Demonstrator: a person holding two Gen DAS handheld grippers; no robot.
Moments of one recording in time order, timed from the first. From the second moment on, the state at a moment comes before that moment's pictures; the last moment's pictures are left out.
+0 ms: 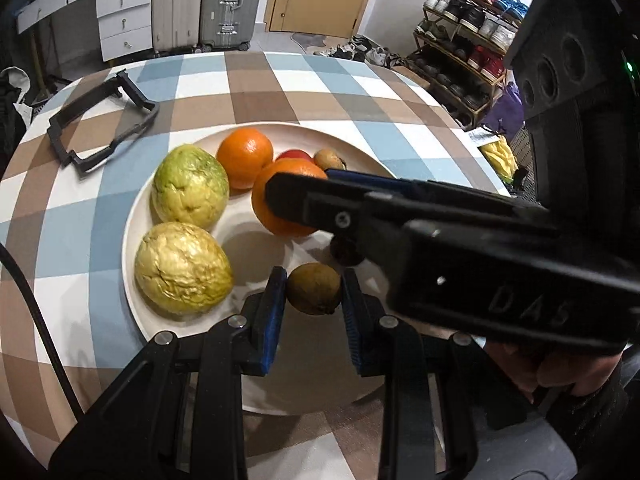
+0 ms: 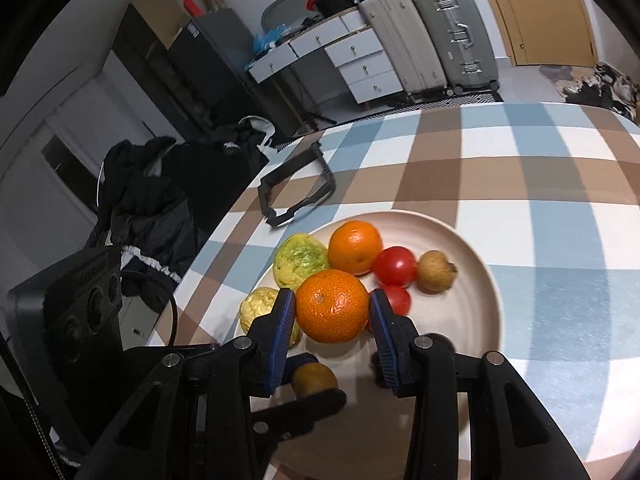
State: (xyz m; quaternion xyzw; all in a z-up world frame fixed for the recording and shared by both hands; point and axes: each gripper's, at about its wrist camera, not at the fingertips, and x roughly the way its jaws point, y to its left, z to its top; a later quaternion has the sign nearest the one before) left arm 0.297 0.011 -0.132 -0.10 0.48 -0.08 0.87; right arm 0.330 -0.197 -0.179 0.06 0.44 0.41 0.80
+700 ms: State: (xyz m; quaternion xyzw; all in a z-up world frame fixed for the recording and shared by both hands) left arm 0.244 0.029 -0.054 -0.11 0.37 -0.05 0.92; right arm 0.277 -0.271 -0.110 0.12 0.30 0.36 0.88
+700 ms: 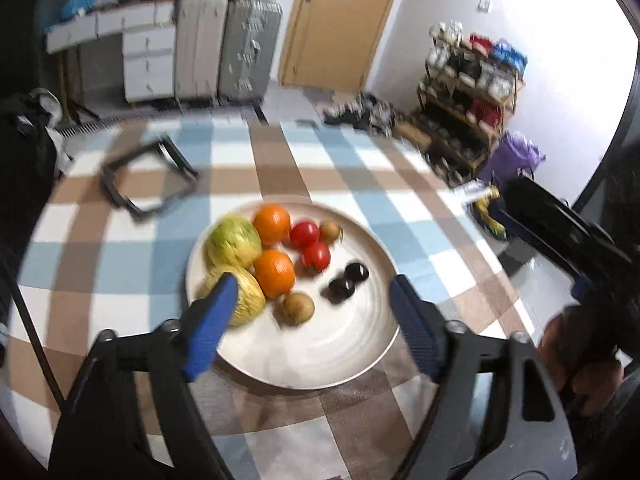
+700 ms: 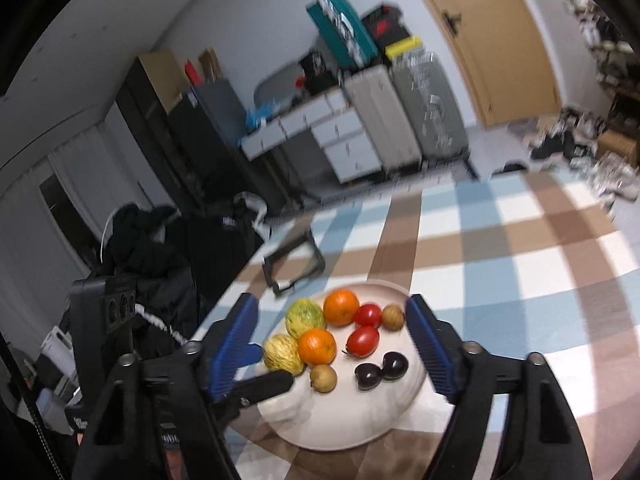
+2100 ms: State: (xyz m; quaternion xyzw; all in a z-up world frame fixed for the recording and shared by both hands) left arm 0.101 0.046 -0.083 -0.03 0.18 0.07 0.98; right arm 0.101 -0.292 -0.131 -0.04 0.07 0.19 0.98
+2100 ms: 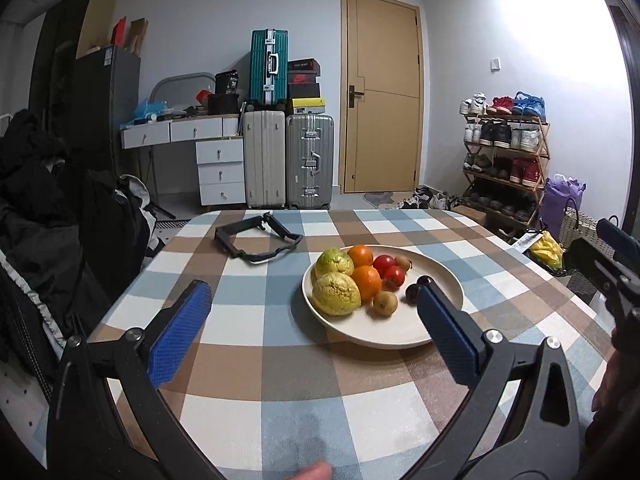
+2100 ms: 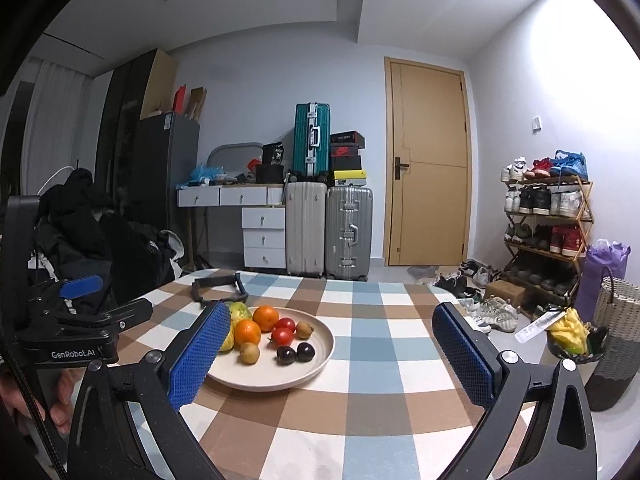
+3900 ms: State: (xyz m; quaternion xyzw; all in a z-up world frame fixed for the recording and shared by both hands) left arm 0.103 0.041 -0.087 -0.02 0.17 0.06 0.98; right arm 0.136 -0.282 -0.154 -0.04 0.15 0.18 0.97
